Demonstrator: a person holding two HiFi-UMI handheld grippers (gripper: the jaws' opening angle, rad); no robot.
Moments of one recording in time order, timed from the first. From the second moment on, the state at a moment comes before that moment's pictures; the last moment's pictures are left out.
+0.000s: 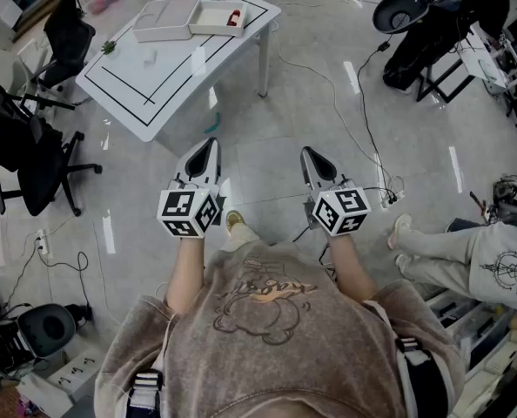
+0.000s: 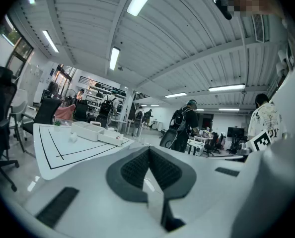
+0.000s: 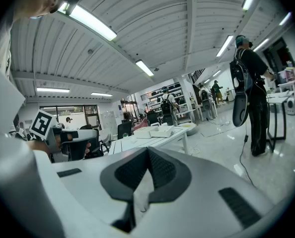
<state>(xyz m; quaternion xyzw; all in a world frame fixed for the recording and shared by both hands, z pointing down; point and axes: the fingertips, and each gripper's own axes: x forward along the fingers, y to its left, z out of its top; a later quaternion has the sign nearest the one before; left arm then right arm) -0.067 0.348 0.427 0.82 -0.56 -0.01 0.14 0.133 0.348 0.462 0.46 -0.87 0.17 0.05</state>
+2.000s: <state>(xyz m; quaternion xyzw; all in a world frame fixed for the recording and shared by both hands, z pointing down) -0.134 0.094 0.444 0.84 -0.52 -0.02 0.14 0.061 0.113 0.475 0.49 -0.85 0.17 0.03</state>
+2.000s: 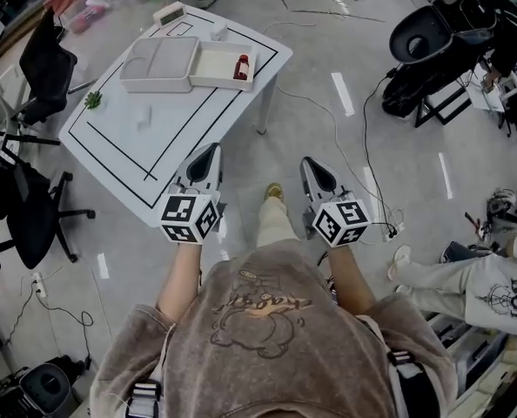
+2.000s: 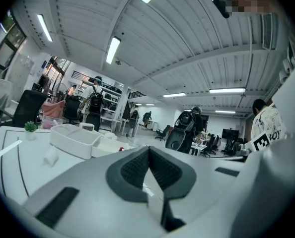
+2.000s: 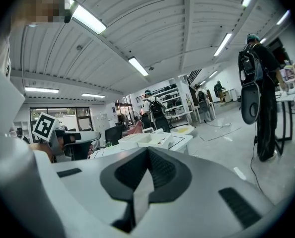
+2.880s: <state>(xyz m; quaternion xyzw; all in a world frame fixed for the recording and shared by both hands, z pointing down) -0.109 -0.101 0.420 0.80 -0.58 -0.01 0.15 0.084 -0.111 0.466 0.42 -0.89 0.19 0.04</state>
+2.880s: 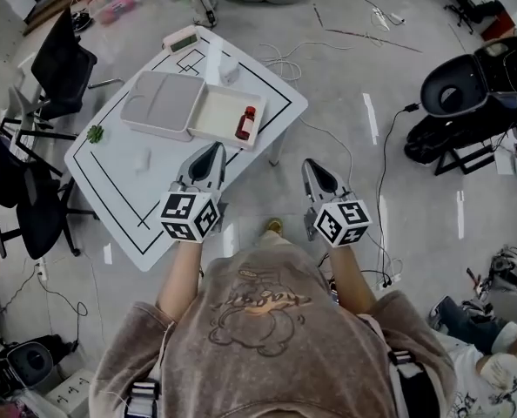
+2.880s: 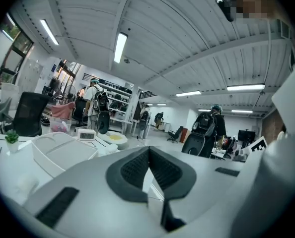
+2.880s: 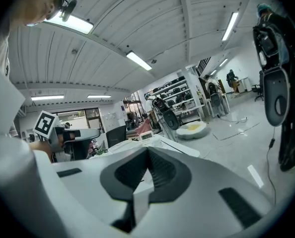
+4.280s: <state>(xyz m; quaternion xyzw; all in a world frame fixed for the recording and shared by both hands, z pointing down) -0.122 -0.217 0.413 0.80 -0.57 -0.03 0.18 0.075 -0.230 0.459 0.42 -0.88 0.20 0.02</state>
